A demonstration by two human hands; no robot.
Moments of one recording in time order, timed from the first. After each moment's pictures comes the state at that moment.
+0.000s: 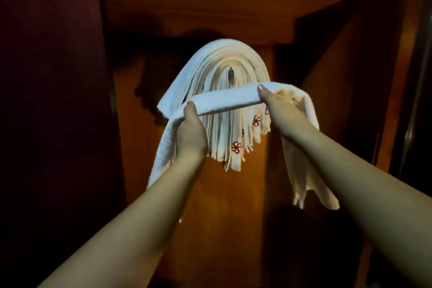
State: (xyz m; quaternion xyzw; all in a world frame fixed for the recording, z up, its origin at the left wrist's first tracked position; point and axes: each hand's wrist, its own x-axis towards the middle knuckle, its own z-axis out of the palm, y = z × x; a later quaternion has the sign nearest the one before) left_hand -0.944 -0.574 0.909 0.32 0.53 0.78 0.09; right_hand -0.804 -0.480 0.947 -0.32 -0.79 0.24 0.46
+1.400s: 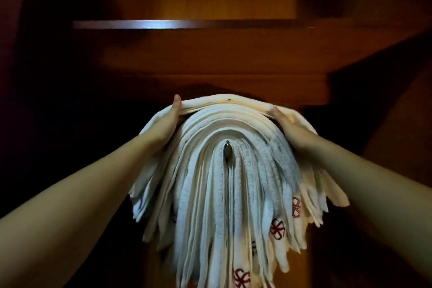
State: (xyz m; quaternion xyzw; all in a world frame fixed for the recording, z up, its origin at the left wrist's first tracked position) left_hand -1.116 -0.389 1.087 0.45 0.58 0.67 -0.04; right_hand -0.926 -0.148 1.085 -0.20 -0.79 0.37 0.45
